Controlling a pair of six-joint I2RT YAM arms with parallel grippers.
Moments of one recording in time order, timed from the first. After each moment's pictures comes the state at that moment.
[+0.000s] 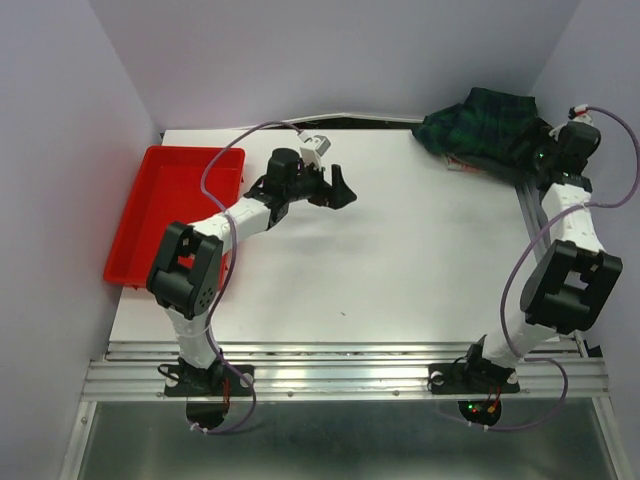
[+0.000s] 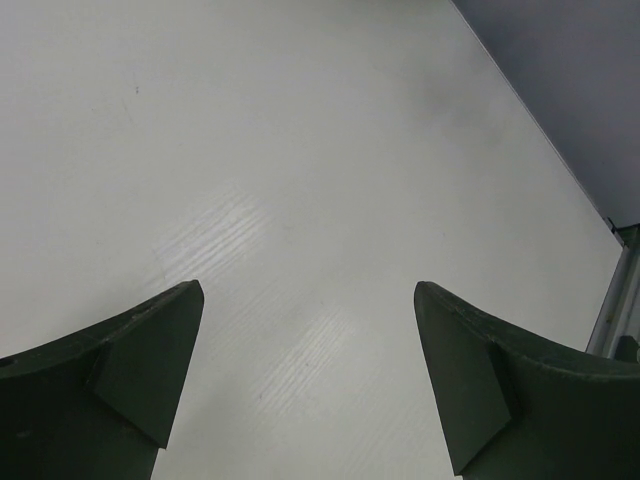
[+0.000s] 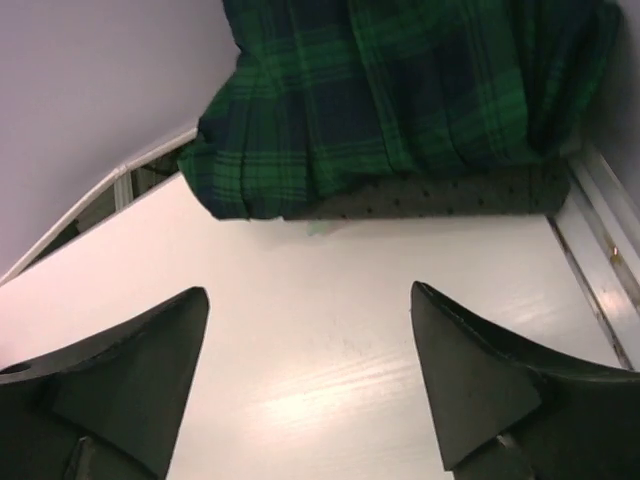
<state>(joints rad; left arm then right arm) -0.48 1.80 1.25 0.21 0.49 -0.34 -0.42 1.66 1.38 -0.11 -0.33 0.43</state>
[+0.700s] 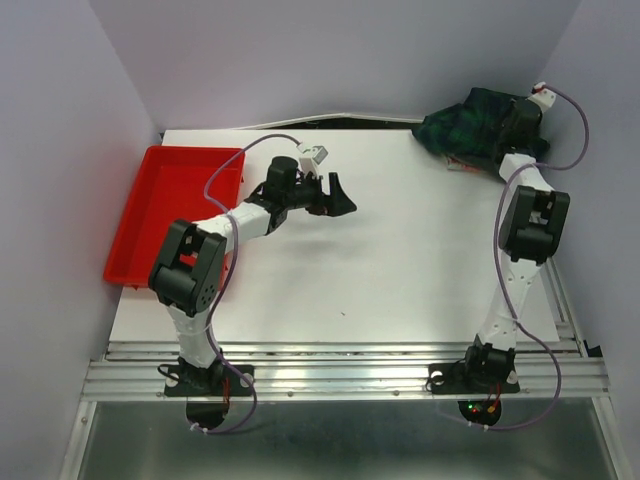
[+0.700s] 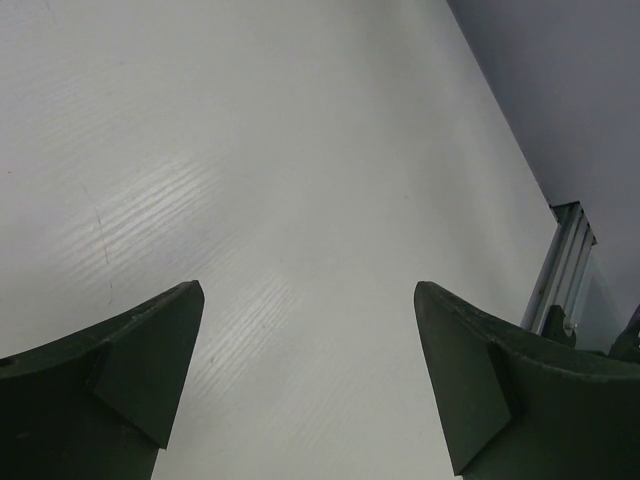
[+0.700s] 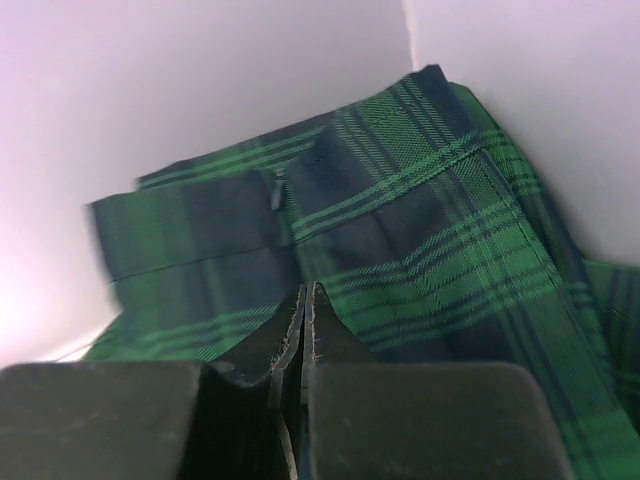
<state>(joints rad) -0.47 1.81 1.16 0.24 0.59 -0.47 -0.23 2.29 1.90 0.30 0.18 0.33</state>
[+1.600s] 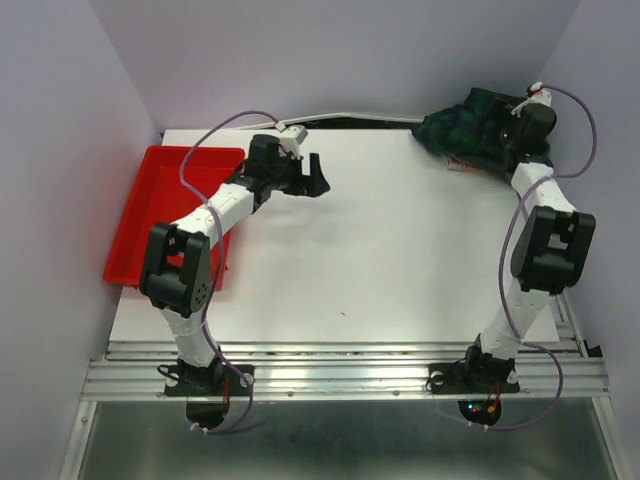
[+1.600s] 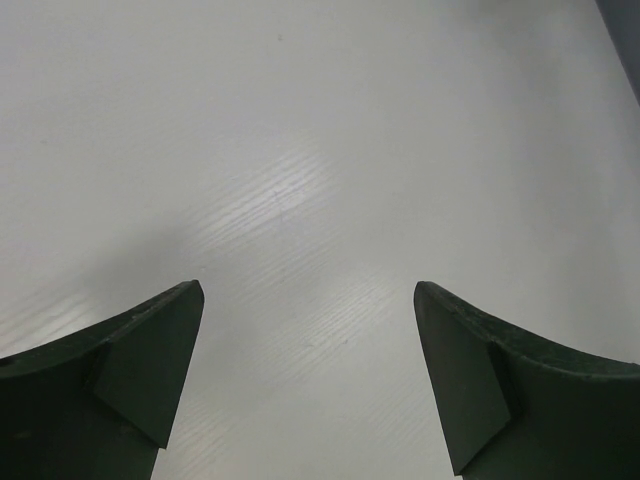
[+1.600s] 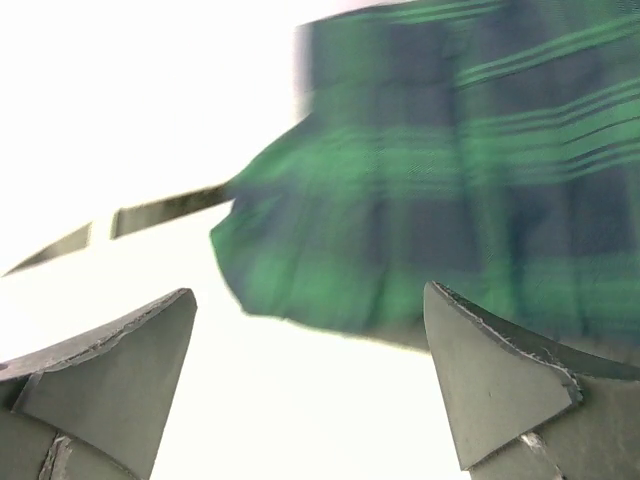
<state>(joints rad) -0.39 1.81 1.32 -0.05 0.42 -0.27 -0.23 2.03 1.63 0.18 -0.15 0.34</state>
